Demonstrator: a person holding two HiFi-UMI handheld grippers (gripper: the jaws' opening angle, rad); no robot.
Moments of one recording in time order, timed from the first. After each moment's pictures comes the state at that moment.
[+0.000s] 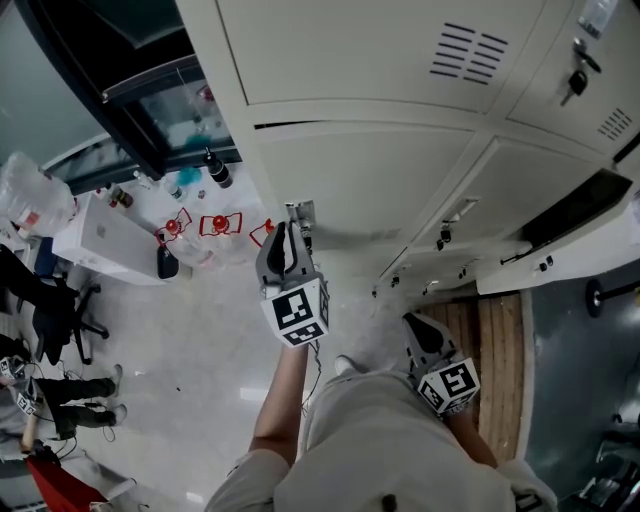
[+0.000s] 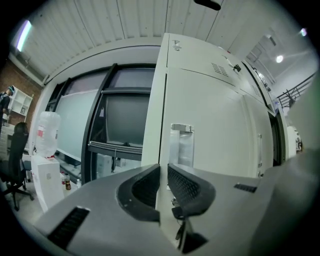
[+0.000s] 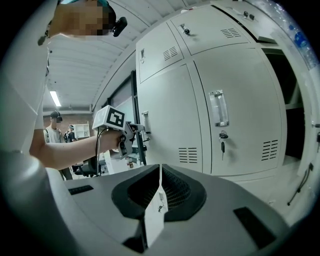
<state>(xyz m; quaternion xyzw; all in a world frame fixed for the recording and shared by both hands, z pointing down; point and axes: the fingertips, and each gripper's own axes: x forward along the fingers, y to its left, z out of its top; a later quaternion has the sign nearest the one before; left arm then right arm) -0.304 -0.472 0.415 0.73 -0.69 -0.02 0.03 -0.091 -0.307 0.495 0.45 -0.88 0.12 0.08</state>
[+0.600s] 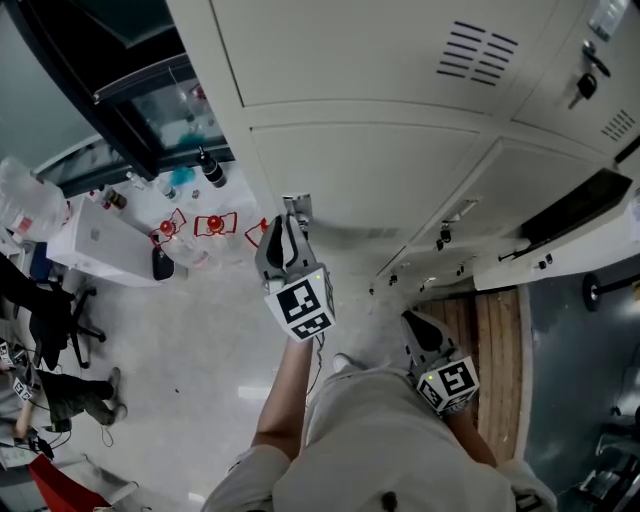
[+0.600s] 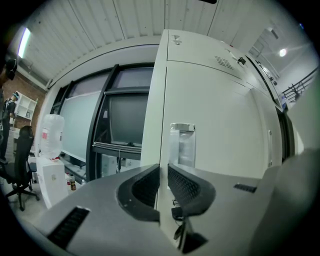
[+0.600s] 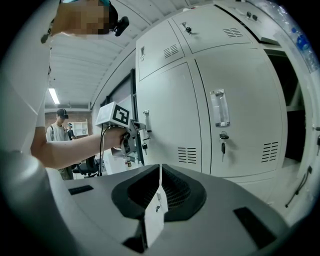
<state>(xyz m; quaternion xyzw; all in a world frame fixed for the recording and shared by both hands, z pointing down) -0.306 -0.491 0.416 0.70 -0.71 0.00 0.03 -0.094 -0.316 0.498 0.46 -0.87 0.11 0.09</state>
